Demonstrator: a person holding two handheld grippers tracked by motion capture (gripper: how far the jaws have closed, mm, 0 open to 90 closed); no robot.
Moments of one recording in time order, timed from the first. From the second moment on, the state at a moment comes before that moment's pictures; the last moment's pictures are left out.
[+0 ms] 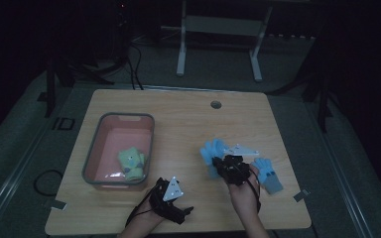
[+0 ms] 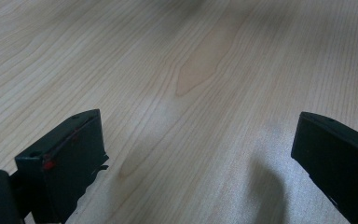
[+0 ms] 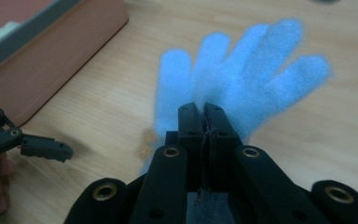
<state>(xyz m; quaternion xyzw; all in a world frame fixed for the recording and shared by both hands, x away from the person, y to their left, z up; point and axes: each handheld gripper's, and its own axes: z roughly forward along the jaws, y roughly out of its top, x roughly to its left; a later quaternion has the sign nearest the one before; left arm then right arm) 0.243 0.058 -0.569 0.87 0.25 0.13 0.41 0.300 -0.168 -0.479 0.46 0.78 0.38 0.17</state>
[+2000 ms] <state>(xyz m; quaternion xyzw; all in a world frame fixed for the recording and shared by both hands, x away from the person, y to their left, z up) 0.244 0.059 -0.569 0.87 0.25 0.12 0.42 0.320 -0.352 -0.516 0.40 0.84 0.31 0.18</state>
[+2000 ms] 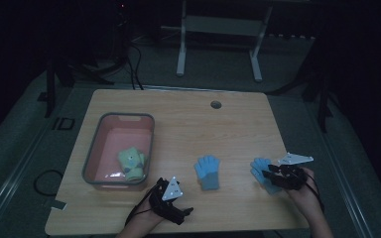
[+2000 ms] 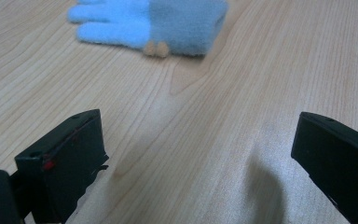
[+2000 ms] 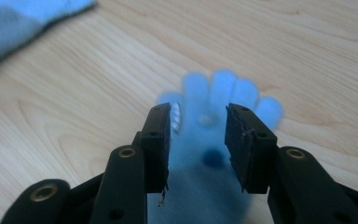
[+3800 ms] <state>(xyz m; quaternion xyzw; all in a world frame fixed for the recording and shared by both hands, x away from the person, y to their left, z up) 0.243 0.058 -0.570 0.87 0.24 0.12 0.41 0.324 -0.249 -0.535 0.54 0.77 0.28 0.18</state>
